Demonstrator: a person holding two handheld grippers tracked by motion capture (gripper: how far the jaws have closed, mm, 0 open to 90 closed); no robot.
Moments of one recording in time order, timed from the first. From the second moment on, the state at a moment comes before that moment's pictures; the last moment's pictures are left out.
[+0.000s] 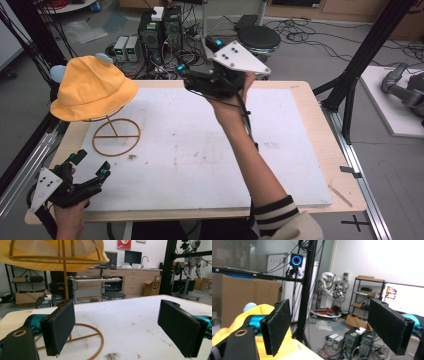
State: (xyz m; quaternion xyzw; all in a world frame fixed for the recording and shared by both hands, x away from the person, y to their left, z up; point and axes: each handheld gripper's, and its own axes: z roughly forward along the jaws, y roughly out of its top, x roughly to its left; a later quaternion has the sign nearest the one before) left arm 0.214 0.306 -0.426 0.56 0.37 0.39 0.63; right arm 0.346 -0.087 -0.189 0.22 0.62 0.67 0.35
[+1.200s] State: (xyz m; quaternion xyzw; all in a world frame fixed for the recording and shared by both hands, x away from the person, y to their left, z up) left arm 0.227 0.303 -0.427 0.55 0.39 0.41 0.62; right arm 0.276 -0.332 -0.368 0.37 0.56 0.62 0.41
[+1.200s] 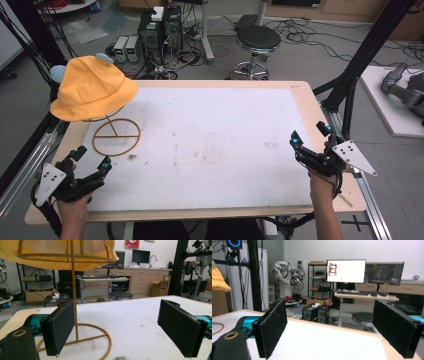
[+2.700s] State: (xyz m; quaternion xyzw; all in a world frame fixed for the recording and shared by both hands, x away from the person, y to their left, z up) left arm 0.231 0.309 -0.429 0.55 0.39 0.41 0.61; right arm 0.266 -0.364 -0.412 0.40 0.55 0.62 0.40
